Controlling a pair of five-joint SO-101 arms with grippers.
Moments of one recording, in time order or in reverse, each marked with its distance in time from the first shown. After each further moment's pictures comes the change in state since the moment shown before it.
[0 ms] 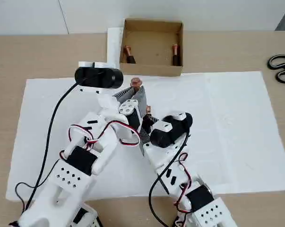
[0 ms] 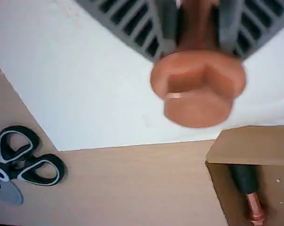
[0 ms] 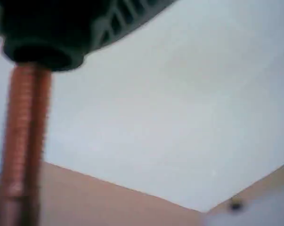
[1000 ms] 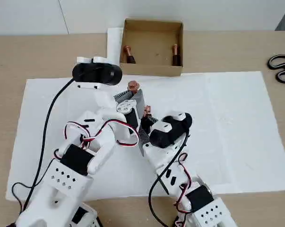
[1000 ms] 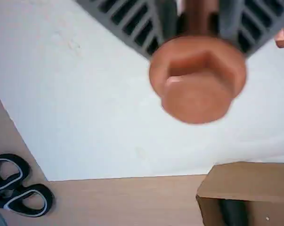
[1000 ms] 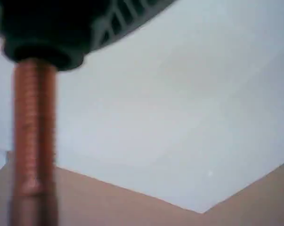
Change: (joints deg) left arm 0.0 -0.2 -7.1 13.1 1.1; right arm -0.3 0.1 0.1 0.0 0.0
